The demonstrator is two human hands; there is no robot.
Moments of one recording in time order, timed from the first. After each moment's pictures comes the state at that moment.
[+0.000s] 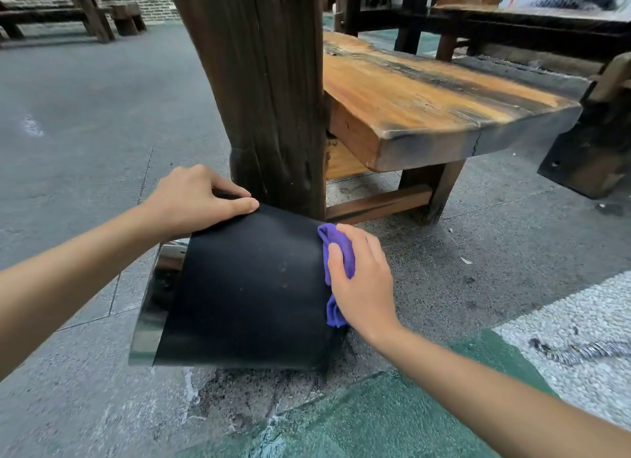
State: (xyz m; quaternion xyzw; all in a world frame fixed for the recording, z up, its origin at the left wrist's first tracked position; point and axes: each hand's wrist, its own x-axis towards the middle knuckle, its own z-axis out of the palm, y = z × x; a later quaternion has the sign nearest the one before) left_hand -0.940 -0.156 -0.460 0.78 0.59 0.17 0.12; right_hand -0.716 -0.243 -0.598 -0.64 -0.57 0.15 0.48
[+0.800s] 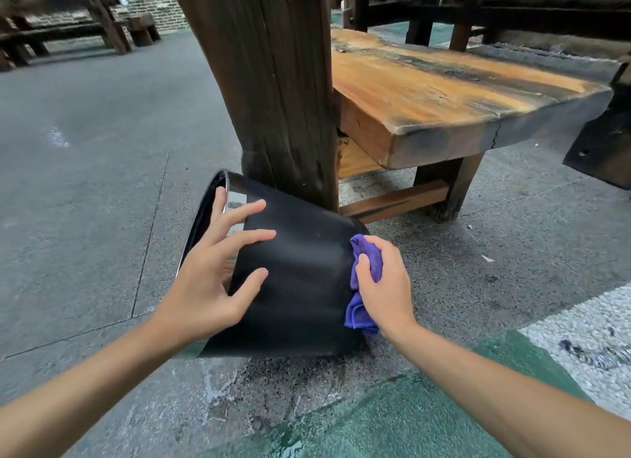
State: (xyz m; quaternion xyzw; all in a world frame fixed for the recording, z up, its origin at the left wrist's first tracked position) left_hand -0.948 -0.233 -0.528 0.84 0.40 0.35 0.14; right_hand -0.699 -0.220 -0.647 -0.62 -0.51 0.22 0.55
